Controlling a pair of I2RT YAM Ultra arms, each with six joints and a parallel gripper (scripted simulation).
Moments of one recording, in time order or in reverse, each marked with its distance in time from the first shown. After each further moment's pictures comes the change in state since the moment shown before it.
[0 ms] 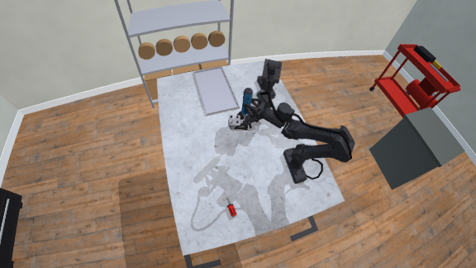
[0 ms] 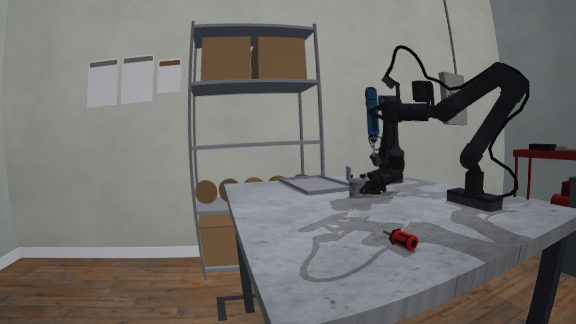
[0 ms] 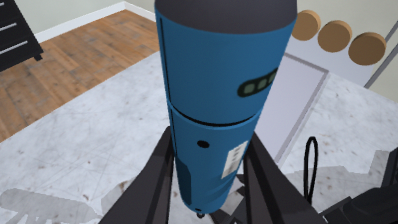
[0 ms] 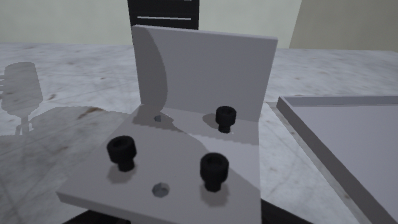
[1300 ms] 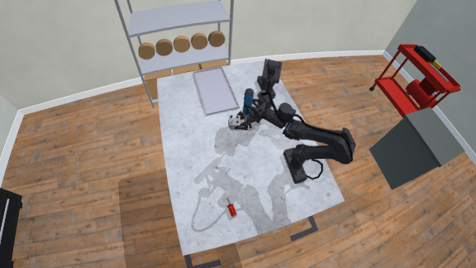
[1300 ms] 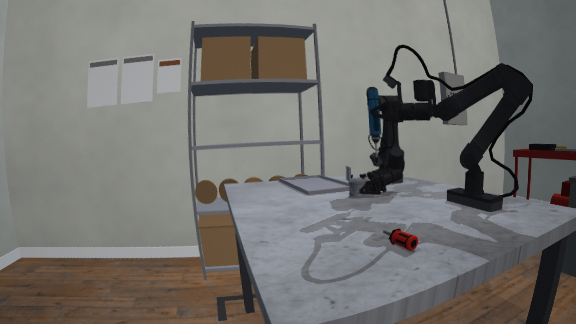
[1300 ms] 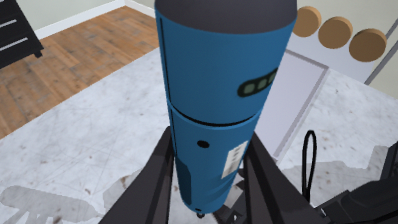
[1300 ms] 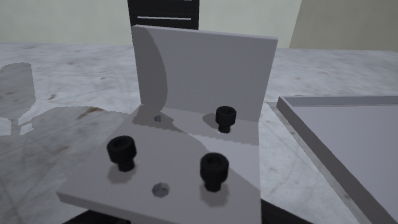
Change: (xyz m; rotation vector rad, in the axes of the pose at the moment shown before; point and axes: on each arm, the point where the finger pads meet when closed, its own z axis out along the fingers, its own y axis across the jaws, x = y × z) left arm 0.000 0.000 -0.006 -0.001 0.015 0.001; right arm 0.000 0.000 0.000 0.000 0.000 0.000
